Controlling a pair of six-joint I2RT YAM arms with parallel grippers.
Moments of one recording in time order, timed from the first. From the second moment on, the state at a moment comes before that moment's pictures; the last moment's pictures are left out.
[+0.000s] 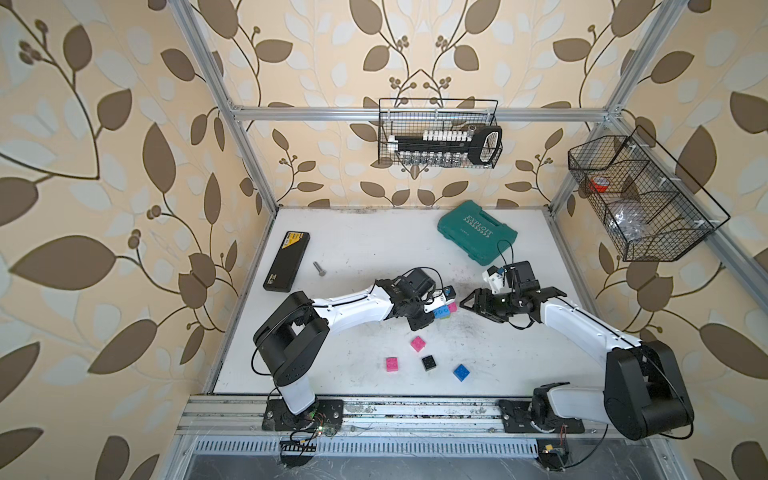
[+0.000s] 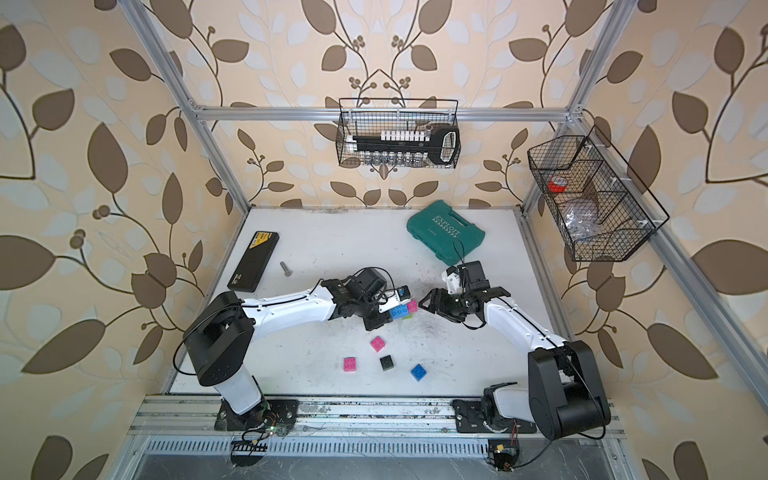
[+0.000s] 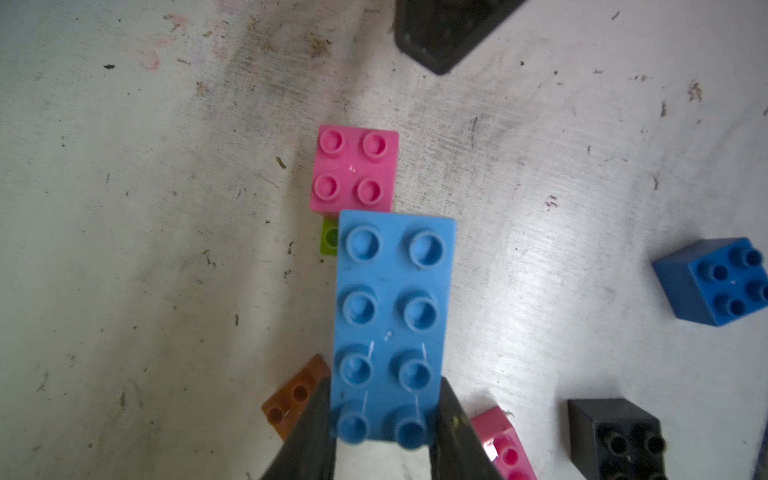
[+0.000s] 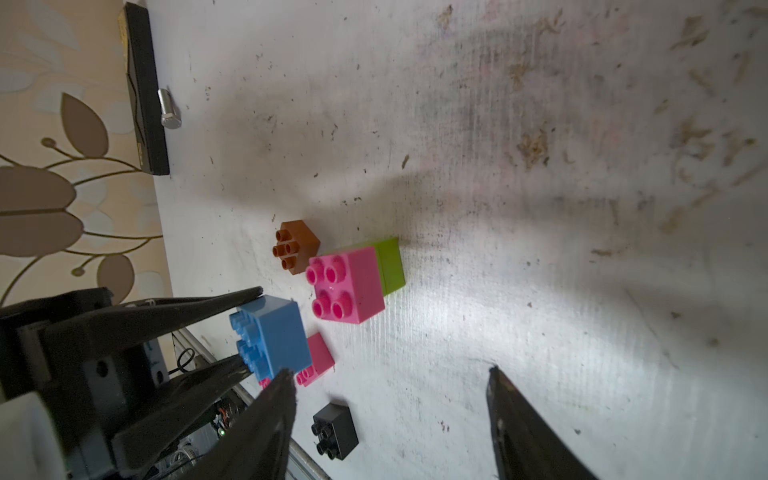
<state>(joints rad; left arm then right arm) -0.84 1.71 1.11 -0.42 0.16 0.35 0.19 1.32 0.70 -0.43 -0.52 0.52</state>
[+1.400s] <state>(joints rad) -0.82 1.82 1.22 -0.53 0.18 0.35 0.19 1.31 0.60 -0.25 -0.56 0.58</state>
